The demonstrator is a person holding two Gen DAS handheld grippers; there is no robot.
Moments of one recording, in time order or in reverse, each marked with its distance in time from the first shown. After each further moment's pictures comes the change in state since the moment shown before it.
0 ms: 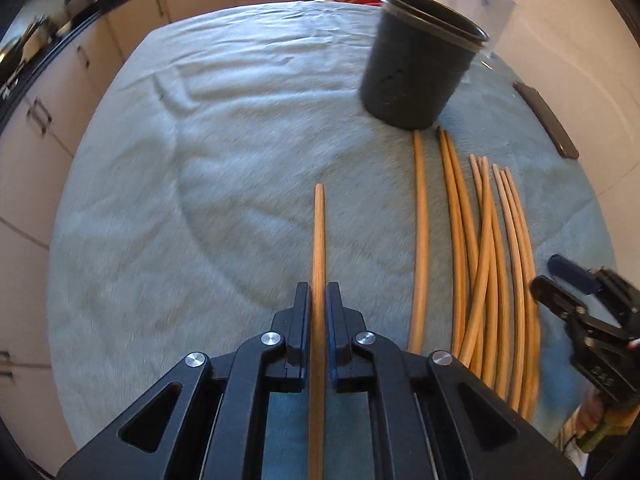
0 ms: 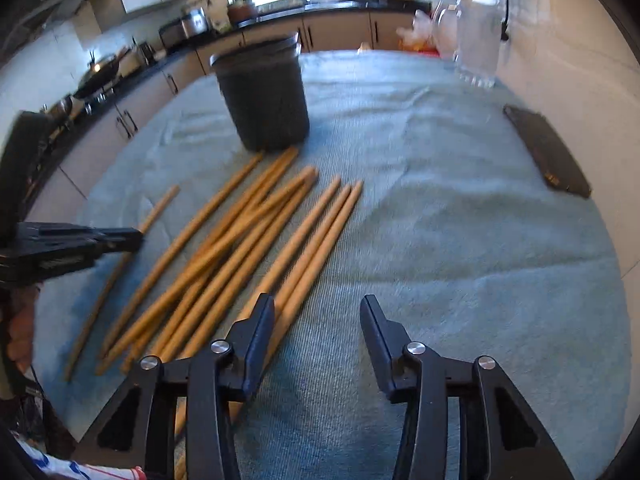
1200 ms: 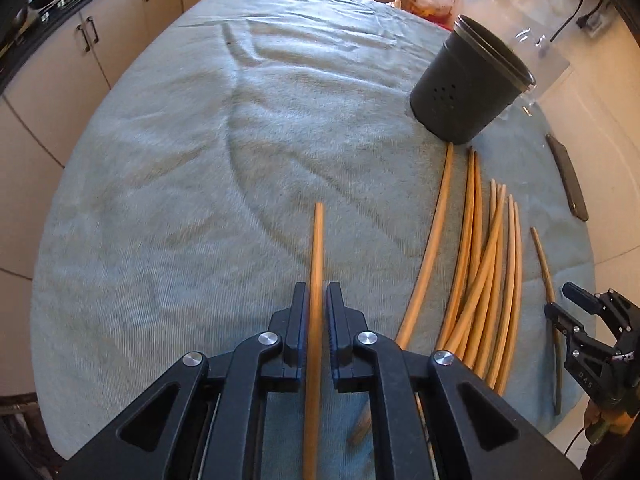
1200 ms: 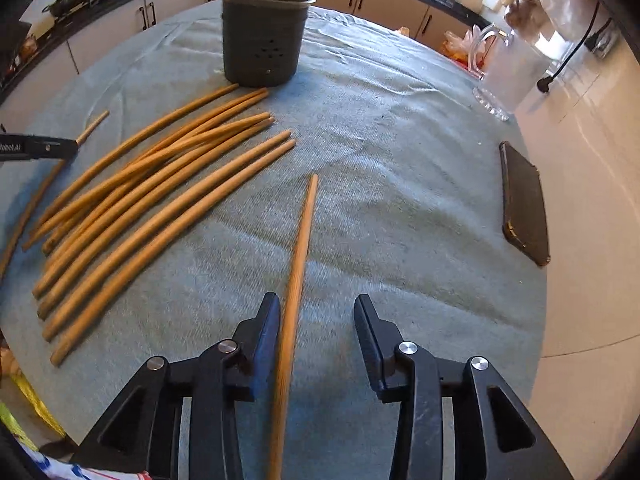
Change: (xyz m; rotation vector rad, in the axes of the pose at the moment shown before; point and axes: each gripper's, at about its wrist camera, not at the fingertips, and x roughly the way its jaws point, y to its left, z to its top) left arm -0.009 0.009 -0.029 -0.271 0.020 0.009; right arm -0.001 -0.035 0.013 -0.365 0.192 -0.144
